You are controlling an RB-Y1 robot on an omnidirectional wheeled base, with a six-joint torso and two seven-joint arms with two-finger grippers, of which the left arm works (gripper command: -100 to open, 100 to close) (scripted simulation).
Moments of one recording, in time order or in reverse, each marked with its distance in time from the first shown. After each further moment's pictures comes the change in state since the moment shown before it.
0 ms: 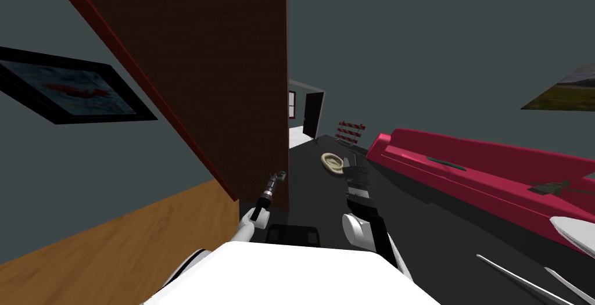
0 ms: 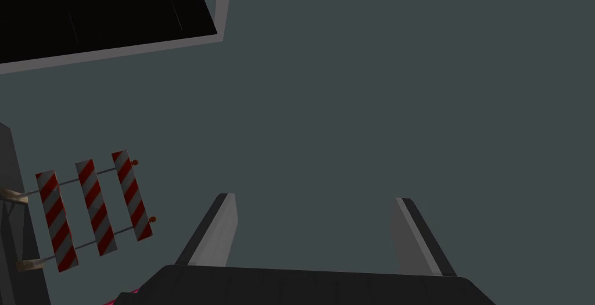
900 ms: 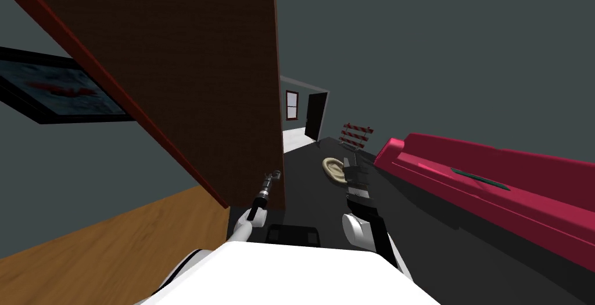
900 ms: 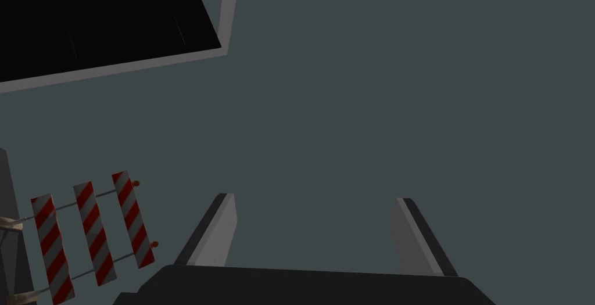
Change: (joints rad) arm -0.014 0.009 0.089 0.039 0.048 -0.014 -0.035
